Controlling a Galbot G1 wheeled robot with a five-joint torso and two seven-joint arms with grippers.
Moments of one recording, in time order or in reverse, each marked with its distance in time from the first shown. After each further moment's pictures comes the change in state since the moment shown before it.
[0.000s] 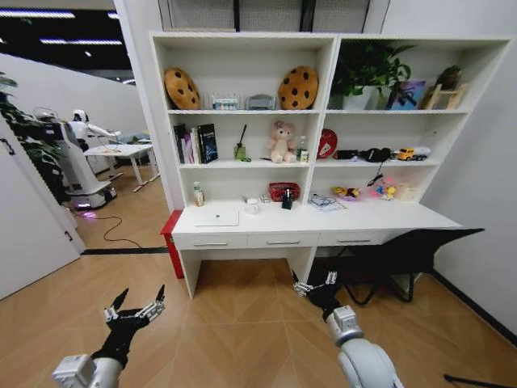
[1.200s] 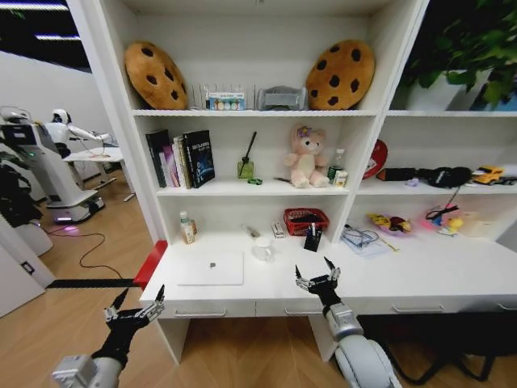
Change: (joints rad) left arm 0.000 0.000 0.000 0.000 0.000 0.000 -0.001; right arm 0.015 0.031 -0.007 0.015 -0.101 -0.036 0.037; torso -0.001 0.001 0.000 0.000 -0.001
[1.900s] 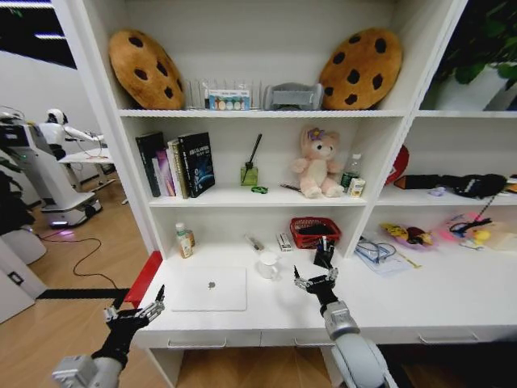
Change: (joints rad) left arm 0.000 0.000 0.000 0.000 0.000 0.000 0.000; right arm 0.010 0.012 -0.003 -0.022 -0.005 -0.002 0.012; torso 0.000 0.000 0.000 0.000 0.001
